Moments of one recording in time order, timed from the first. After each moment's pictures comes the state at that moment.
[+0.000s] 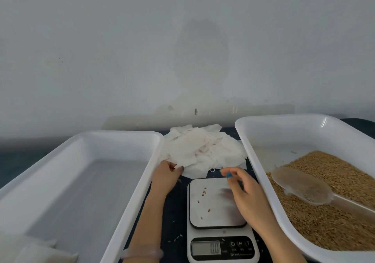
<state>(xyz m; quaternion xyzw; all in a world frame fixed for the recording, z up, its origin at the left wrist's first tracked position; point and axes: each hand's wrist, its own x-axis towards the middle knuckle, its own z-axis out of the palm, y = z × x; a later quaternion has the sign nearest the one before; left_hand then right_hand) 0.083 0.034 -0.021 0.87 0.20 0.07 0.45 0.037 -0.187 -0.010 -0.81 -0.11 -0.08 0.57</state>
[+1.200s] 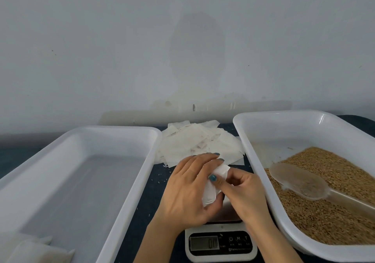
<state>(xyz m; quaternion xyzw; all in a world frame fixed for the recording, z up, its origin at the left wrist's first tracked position) 0.008 -0.021 0.014 0.88 -0.29 0.32 0.22 0.022 -0.170 0.005 -0.69 -0.13 -0.09 0.71</state>
